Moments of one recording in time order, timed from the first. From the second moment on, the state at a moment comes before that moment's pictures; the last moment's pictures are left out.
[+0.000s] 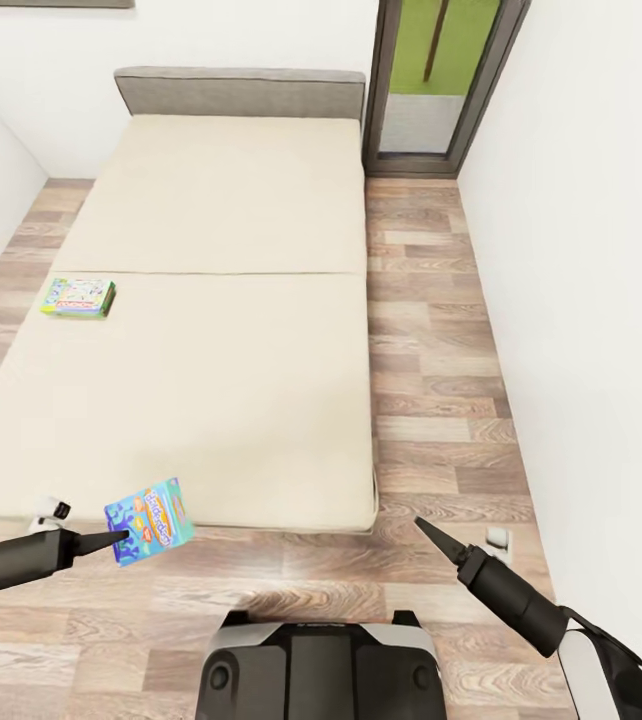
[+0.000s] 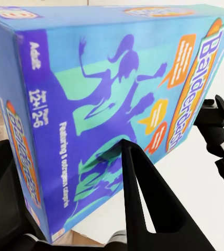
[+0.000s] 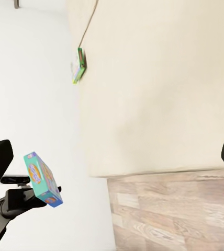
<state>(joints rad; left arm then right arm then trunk) -0.40 0.50 0.31 -1.12 0.16 0.90 -1.57 -0.12 0.03 -0.31 -1.53 -0.60 0.73 0.87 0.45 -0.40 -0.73</state>
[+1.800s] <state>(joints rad) -0.40 0.50 0.32 -1.12 0.16 0.92 -1.57 -0.12 0.03 -0.31 -1.54 -0.60 0.71 0.89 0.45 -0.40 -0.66</state>
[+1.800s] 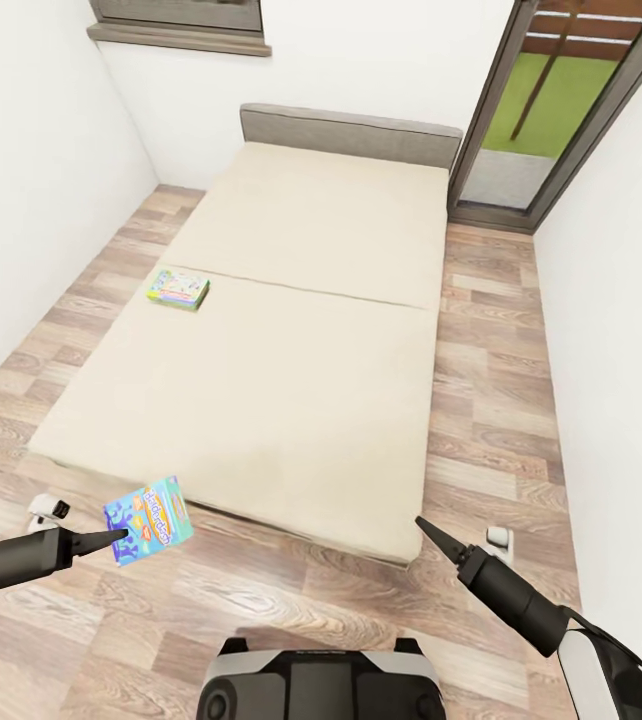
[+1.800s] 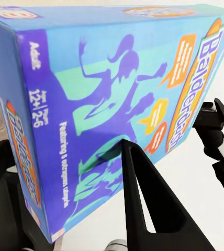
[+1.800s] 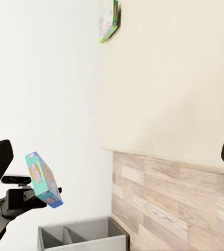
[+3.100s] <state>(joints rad) -0.40 0.50 0.32 -1.12 0.16 0.92 -1.57 -0.12 0.03 -0.31 -1.54 -0.59 0.70 0.87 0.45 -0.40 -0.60</state>
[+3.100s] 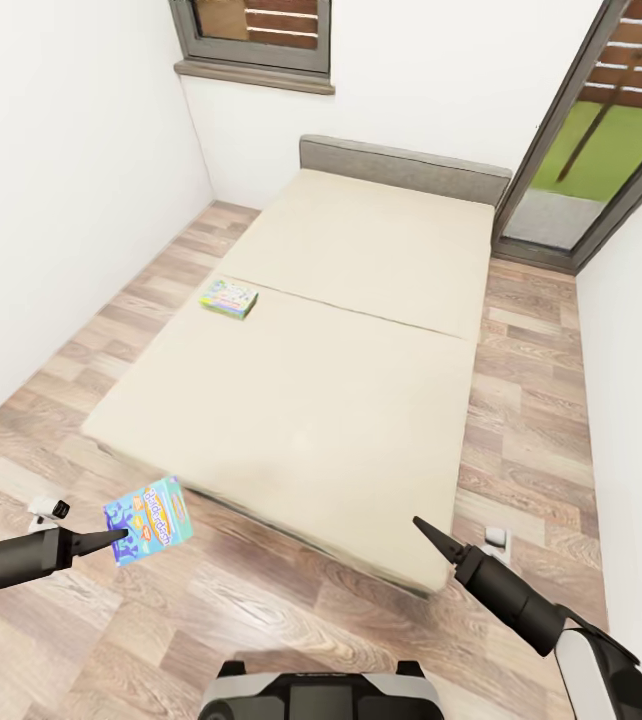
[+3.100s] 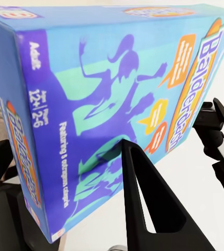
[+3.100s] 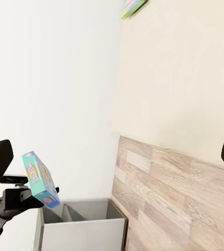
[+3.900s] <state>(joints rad) -0.40 0.50 0.32 -1.12 0.16 0.92 -1.57 -0.12 0.04 -0.30 -1.54 -0.59 0.70 0.87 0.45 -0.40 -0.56</state>
